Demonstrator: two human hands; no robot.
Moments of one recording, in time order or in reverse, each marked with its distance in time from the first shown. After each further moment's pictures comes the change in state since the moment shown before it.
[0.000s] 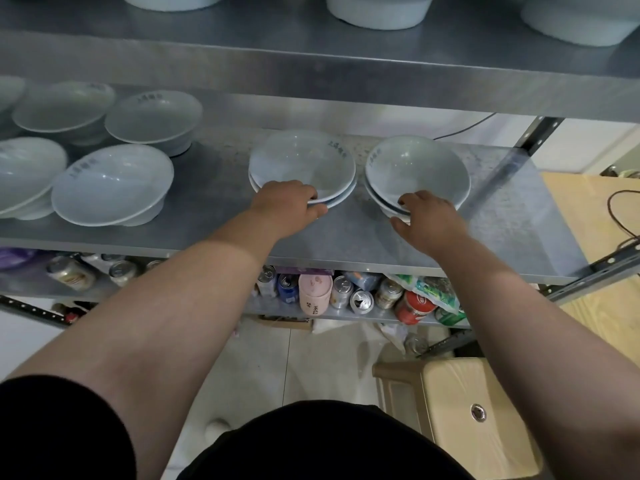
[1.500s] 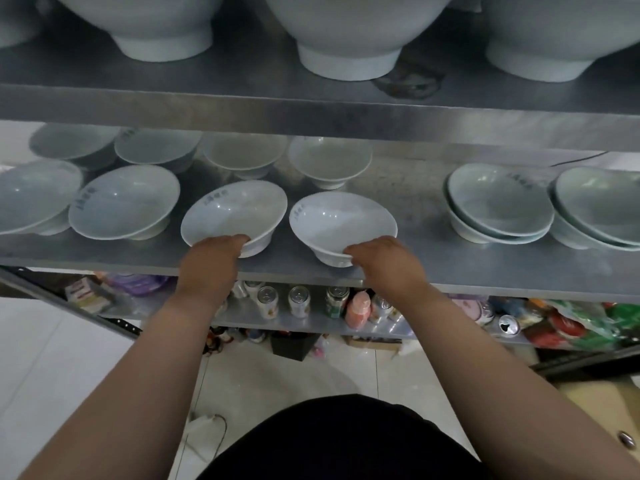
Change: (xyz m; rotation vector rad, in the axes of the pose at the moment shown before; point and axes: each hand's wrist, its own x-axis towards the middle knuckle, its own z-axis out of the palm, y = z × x) left_hand -0.216 -0.439 -0.039 0.059 0.088 -0.265; right_hand 0.043 -0.454 0.039 0.080 0.015 -0.280
